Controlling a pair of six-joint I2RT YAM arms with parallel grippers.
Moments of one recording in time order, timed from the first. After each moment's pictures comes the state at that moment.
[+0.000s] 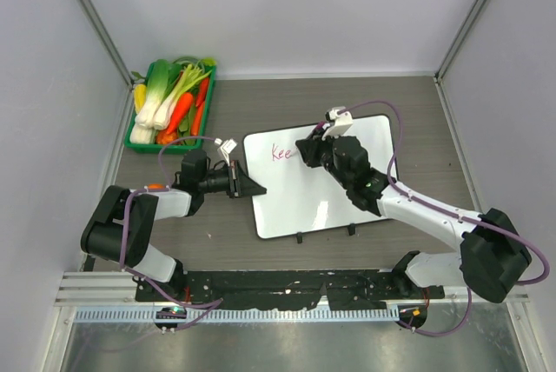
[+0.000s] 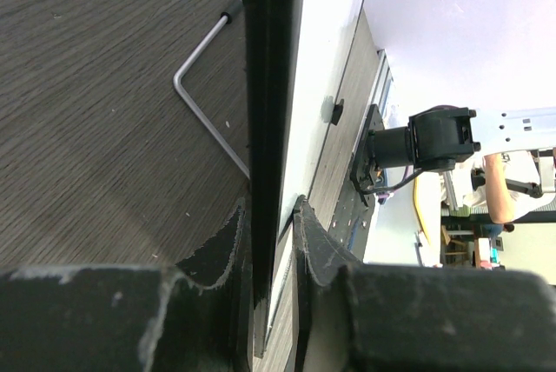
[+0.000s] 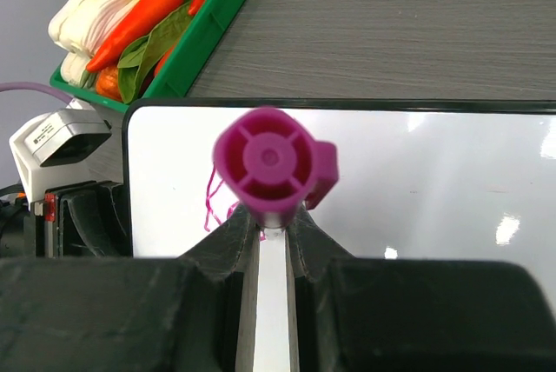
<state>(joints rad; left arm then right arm) -0.29 1.52 0.46 0.61 0.95 -0.65 0.72 1.27 0.75 0.33 0.21 0.42</state>
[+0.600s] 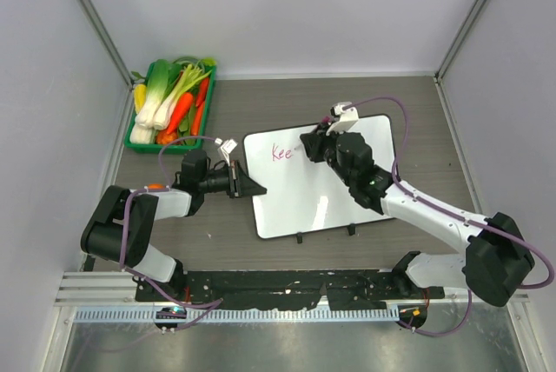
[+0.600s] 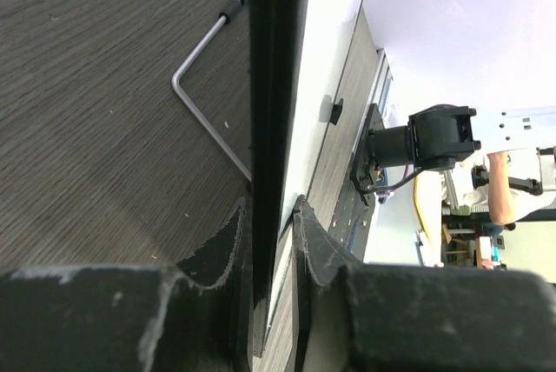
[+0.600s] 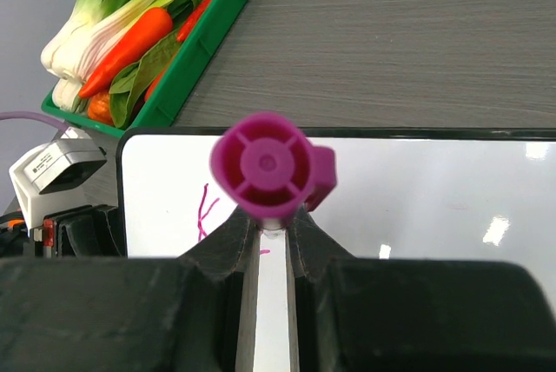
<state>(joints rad) -0.29 1.52 0.46 0.62 0.95 -0.65 0.71 1.24 0.78 0.29 0.25 0.41</state>
